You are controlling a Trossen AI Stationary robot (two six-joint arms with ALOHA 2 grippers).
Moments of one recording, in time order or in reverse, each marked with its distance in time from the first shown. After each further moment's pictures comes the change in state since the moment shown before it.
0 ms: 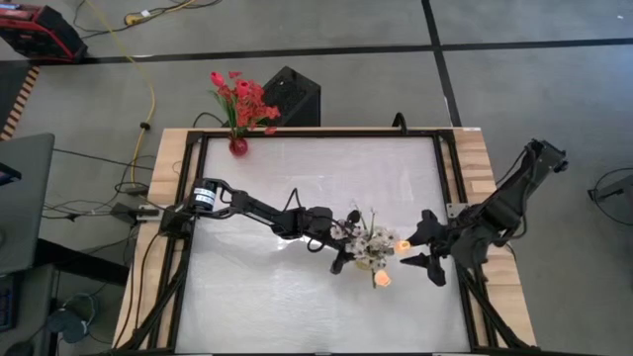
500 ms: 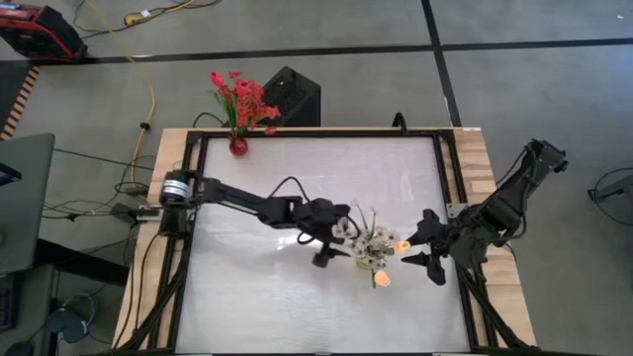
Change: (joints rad) left arm 0.020 -0.273 0.000 -0.751 -0.097 0.224; right arm 0.000 0.000 0.000 -0.050 -0.008 0.027
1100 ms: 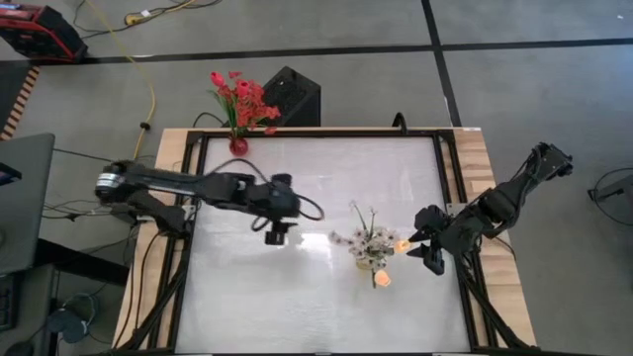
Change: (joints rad) left arm -0.002 -0.535 -0.088 -0.654 -0.360 -0.161; right arm -0.154 -0.032 0.012 -0.166 -0.195 0.073
